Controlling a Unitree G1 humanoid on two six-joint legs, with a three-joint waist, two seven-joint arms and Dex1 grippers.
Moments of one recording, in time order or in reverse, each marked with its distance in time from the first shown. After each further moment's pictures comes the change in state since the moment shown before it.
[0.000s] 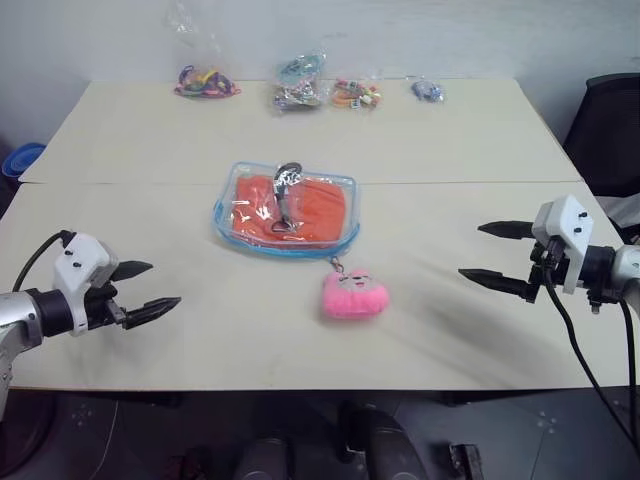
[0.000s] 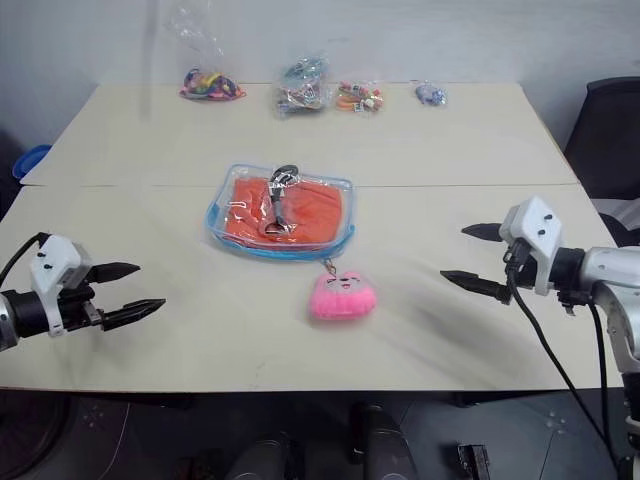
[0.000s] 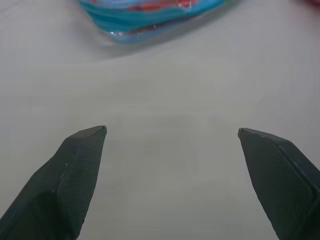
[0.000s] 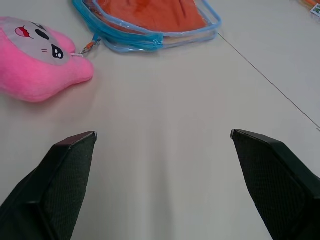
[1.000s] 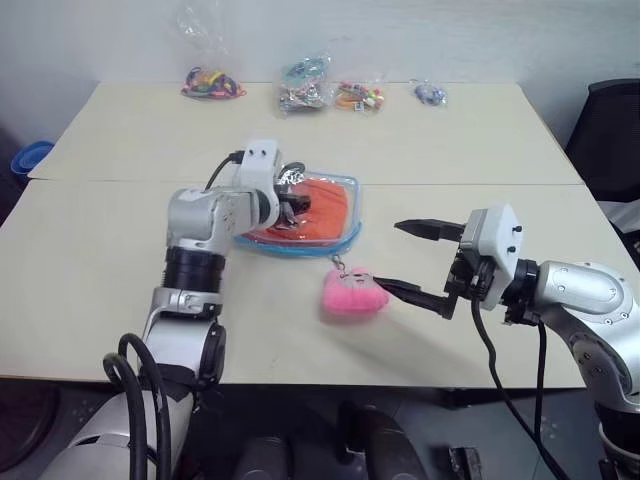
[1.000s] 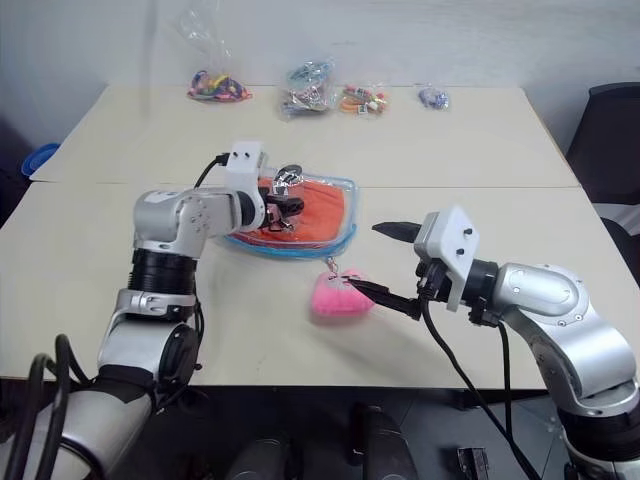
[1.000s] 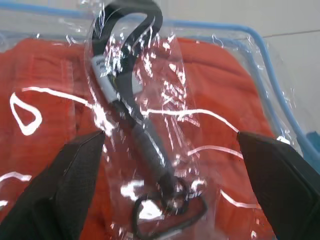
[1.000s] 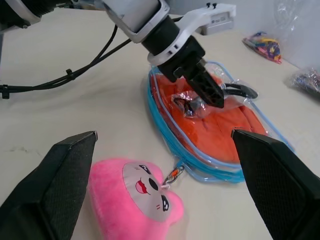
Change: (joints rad) left arm -1.097 -0.750 -0.345 0.628 0.183 0.526 0.868; right arm 0.010 0.210 0.107 -0.525 0.129 0.193 -0.317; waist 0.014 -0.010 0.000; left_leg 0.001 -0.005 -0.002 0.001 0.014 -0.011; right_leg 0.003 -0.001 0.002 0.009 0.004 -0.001
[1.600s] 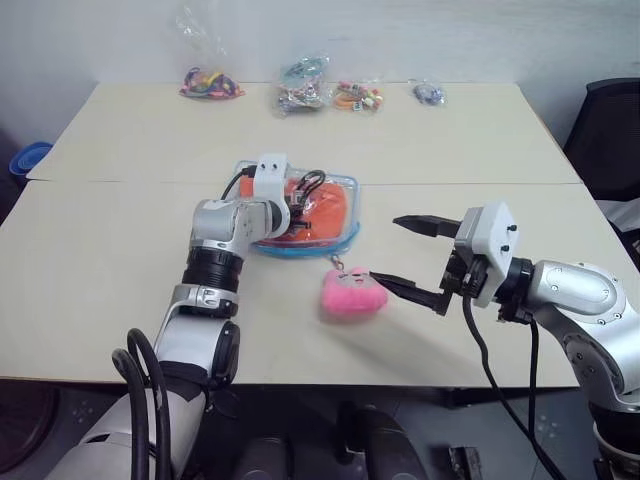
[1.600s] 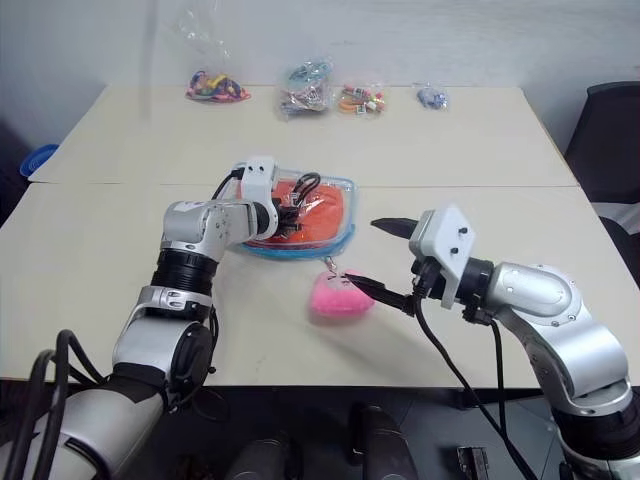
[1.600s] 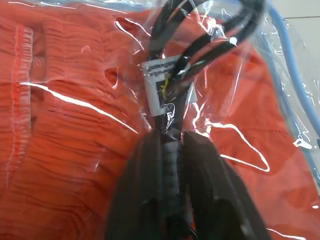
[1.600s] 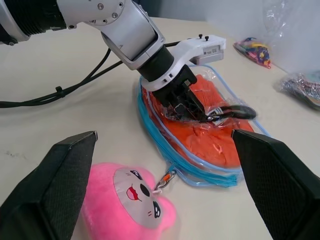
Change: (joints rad) left arm 0.026 -0.030 0.019 0.073 0.050 -0.064 0.002; right arm -0.037 0.015 0.032 -0.002 -0.021 -0.017 -0.031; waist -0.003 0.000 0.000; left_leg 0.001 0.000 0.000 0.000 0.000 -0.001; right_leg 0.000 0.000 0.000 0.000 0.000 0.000
